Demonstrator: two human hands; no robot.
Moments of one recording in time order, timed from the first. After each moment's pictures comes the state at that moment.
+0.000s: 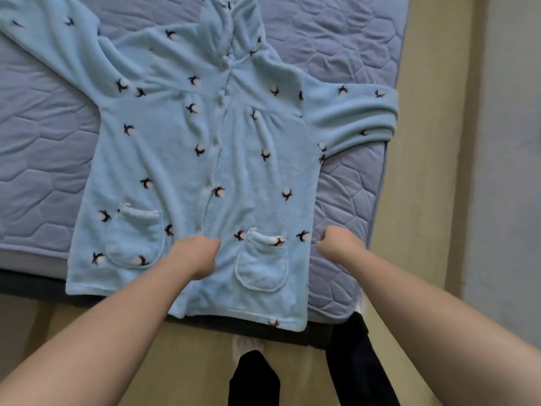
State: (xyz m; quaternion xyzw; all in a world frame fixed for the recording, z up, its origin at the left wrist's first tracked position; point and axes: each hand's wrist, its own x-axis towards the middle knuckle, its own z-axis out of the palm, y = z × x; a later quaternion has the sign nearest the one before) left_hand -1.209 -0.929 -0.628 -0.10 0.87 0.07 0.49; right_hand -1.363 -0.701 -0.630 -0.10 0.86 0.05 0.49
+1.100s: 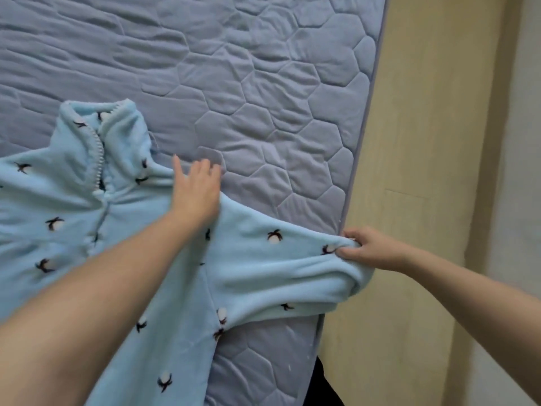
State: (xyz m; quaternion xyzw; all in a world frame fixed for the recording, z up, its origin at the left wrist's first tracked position) left_hand -1.705 -0.959 -0.747 -0.20 0.96 -0.04 0.18; right_hand -1.841 -0.644 -0.738 -0.21 0.77 -0.21 0.57
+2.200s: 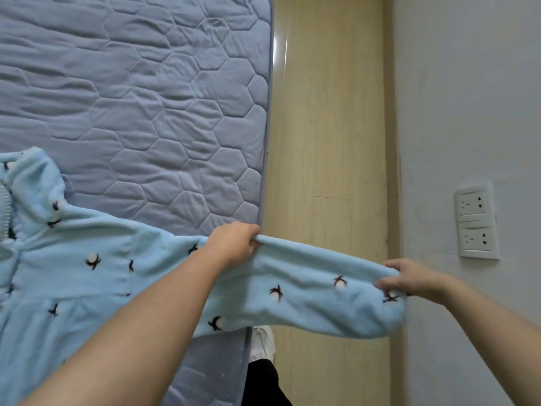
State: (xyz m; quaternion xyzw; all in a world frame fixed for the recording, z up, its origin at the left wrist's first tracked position) left_hand -1.784 -0.780 -0.701 -0.04 0.92 0.21 0.33; right_hand -1.879 -0.435 -0.668 0.06 0.80 -0.18 0.57
